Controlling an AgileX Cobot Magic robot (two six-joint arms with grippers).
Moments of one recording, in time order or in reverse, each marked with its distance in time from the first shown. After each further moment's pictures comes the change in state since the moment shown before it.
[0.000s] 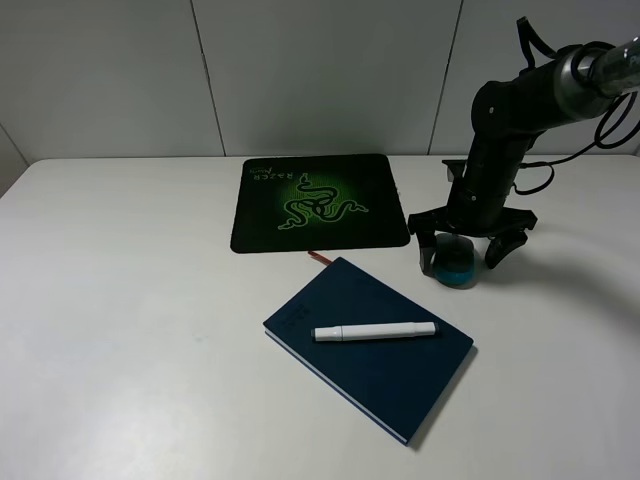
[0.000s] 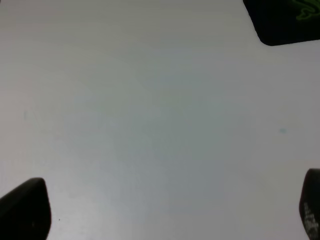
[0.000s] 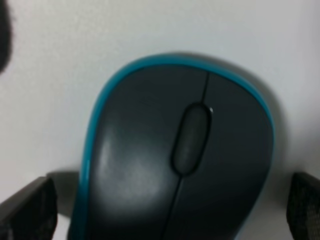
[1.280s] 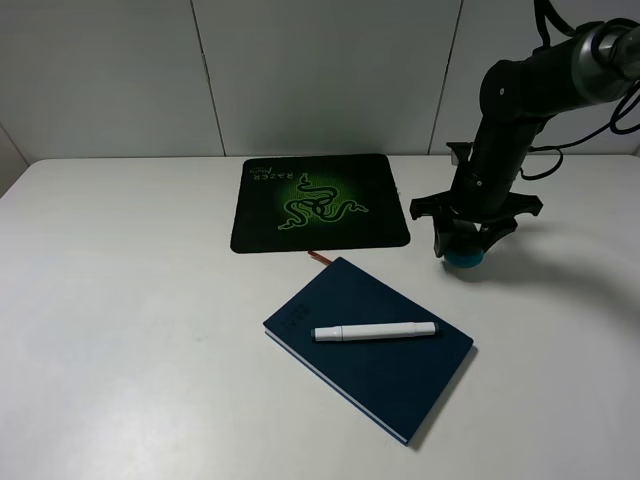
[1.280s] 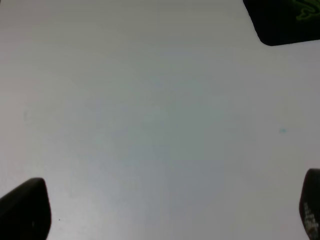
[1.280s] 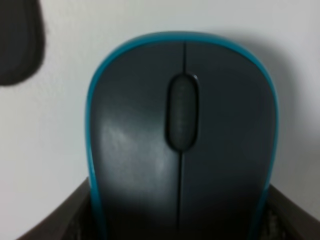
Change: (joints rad) left arm 0.000 0.000 0.000 0.000 0.000 0.000; right arm 0.000 -0.061 0.000 -0.003 0.013 -0.001
